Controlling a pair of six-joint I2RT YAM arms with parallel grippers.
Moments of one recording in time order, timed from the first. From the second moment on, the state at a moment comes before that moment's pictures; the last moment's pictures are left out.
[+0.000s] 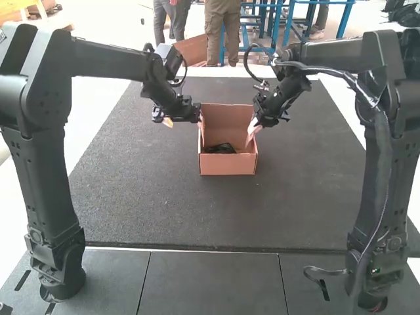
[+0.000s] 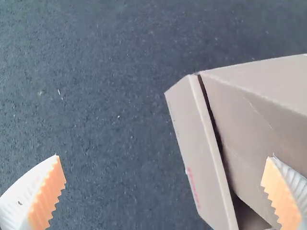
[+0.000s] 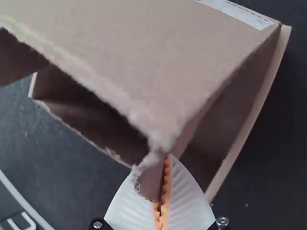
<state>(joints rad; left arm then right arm) -0.36 1.82 1.45 -0.64 0.07 -0.23 0.34 1.95 1.61 -0.97 -0.44 -0.08</state>
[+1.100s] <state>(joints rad) -0.38 1.62 1.43 -0.52 -0.06 -0.14 0.35 1.75 1.44 -0.89 -0.37 -0.09</state>
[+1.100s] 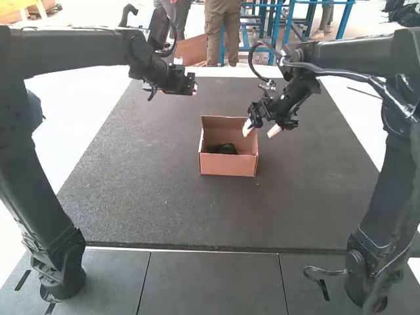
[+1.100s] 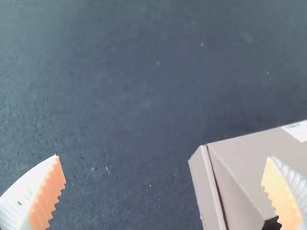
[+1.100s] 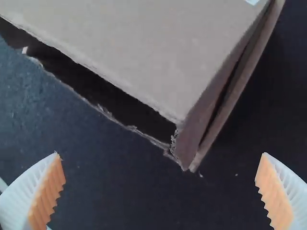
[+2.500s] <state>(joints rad) -0.48 1.97 1.65 -0.63 -0.06 -0.10 0.13 1.31 1.18 -0.64 -0.21 -0.01</state>
